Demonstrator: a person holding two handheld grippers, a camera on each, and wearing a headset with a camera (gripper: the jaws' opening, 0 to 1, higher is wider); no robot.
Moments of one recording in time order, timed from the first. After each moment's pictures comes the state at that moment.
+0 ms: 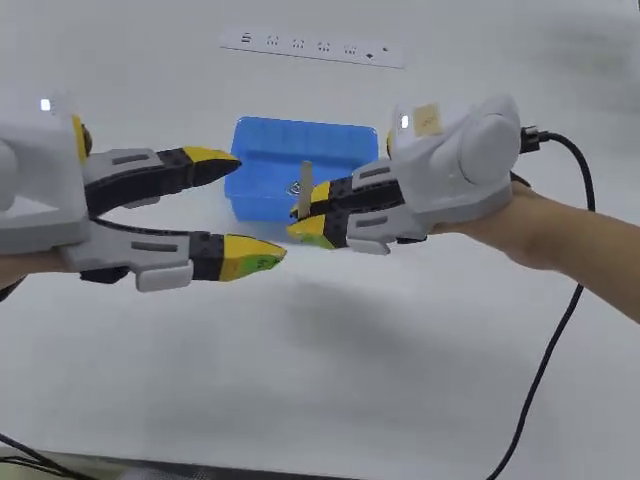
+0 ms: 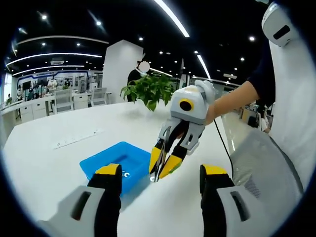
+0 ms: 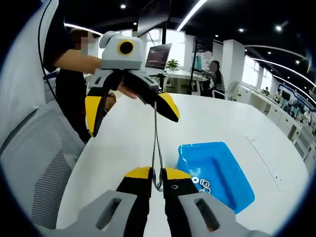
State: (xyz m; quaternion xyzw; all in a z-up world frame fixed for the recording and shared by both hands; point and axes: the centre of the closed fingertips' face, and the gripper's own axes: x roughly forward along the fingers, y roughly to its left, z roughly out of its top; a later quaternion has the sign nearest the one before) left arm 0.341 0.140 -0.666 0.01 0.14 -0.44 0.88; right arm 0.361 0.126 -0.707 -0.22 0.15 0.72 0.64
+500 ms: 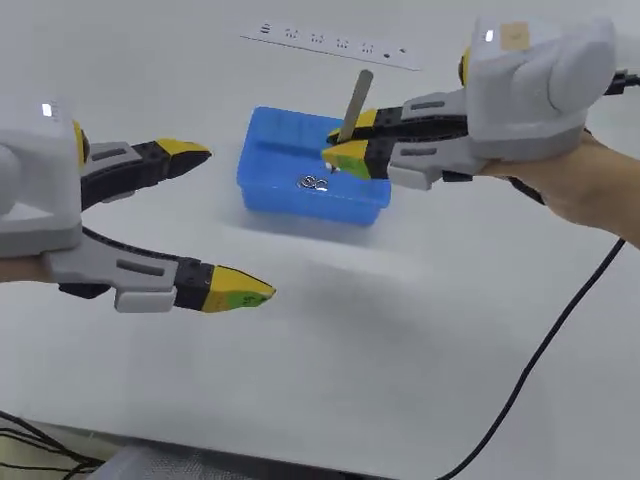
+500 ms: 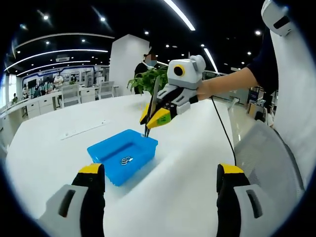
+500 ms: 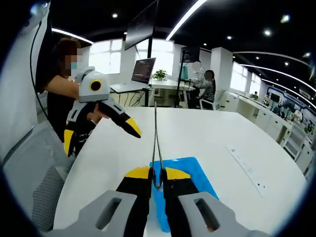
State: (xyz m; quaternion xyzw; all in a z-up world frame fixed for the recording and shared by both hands) left arm 0.329 0.153 -0.684 0.04 0.18 -0.41 0.90; right arm 0.416 0.128 -0.666 -0.18 0.12 0.69 0.68
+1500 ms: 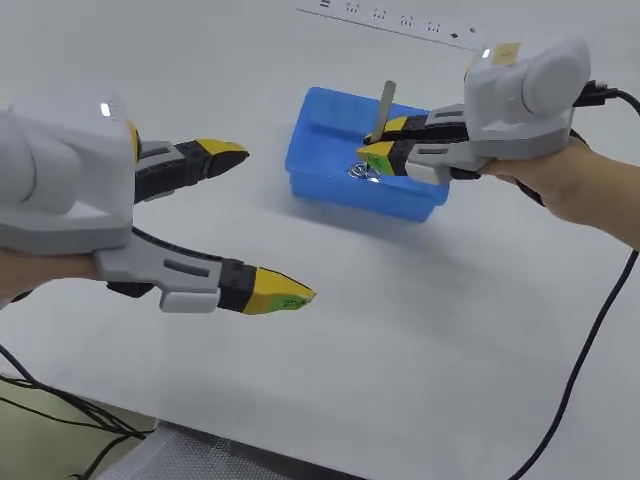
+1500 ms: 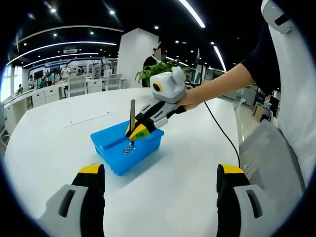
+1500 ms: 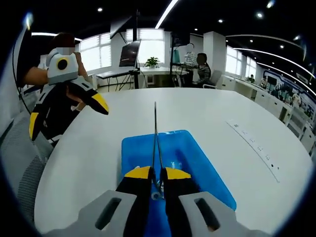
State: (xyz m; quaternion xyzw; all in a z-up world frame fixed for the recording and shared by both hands) left arm 0.332 0.160 -0.703 0.02 0.21 -0.38 0.90; right arm 0.457 0.150 -0.749 -0.19 0.19 0.67 0.69
